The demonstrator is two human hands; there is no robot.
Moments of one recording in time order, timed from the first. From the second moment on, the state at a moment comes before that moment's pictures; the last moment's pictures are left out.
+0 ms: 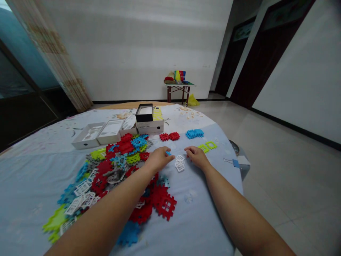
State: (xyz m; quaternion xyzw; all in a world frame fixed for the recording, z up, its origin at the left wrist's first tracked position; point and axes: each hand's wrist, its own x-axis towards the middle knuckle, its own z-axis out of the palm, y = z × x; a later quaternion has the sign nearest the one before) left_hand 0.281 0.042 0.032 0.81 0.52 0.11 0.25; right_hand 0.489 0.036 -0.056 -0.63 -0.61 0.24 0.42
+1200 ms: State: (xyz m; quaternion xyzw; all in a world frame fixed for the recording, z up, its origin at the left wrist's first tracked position) left_hand 0.237 0.122 0.019 0.81 0.58 0.05 0.08; right_hand 0.488 0.038 -0.057 -0.62 -0.61 0.26 0.42
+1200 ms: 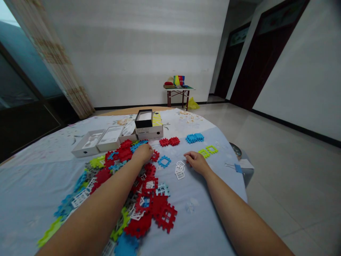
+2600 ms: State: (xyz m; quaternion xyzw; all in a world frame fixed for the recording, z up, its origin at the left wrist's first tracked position) left_hand 0.301 0.177 0.032 0.83 0.56 0.01 0.00; right_hand 0.482 0.040 -0.051 -0.60 -0.60 0.31 0.43
